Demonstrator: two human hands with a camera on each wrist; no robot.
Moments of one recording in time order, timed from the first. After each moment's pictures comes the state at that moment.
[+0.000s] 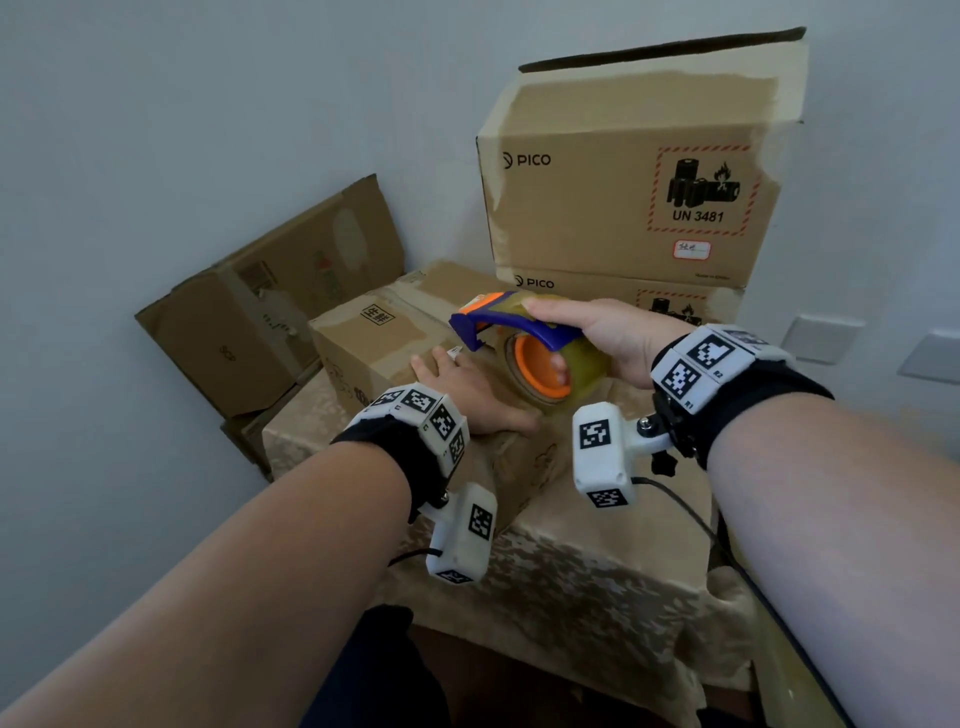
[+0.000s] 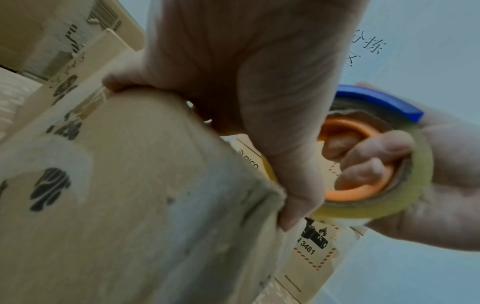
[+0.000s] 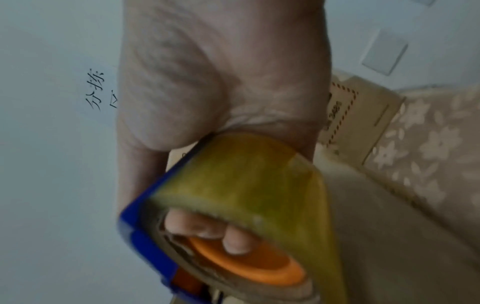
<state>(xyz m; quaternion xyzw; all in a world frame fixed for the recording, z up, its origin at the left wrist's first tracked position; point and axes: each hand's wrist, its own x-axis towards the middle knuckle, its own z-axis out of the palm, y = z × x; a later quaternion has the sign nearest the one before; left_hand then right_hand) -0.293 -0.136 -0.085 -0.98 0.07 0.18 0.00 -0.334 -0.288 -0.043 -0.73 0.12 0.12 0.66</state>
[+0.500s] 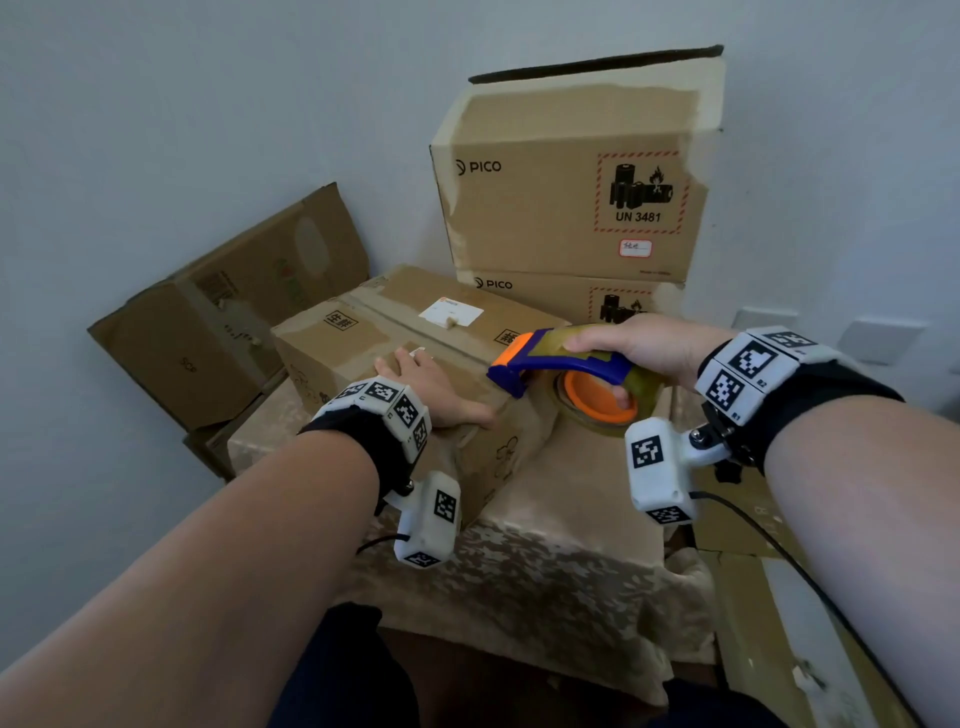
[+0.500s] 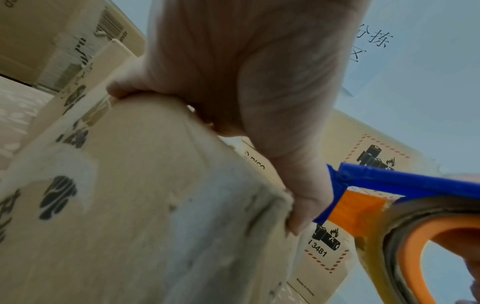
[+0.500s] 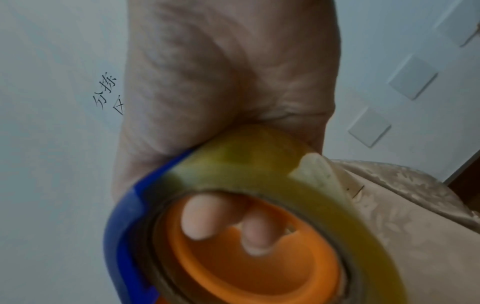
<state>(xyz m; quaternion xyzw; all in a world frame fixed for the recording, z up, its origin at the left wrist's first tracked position) -0.274 -0.132 -0.103 -0.99 0.08 0.15 0.02 -0.377 -0.349 -0.049 -0.82 0.17 0.13 0.53</state>
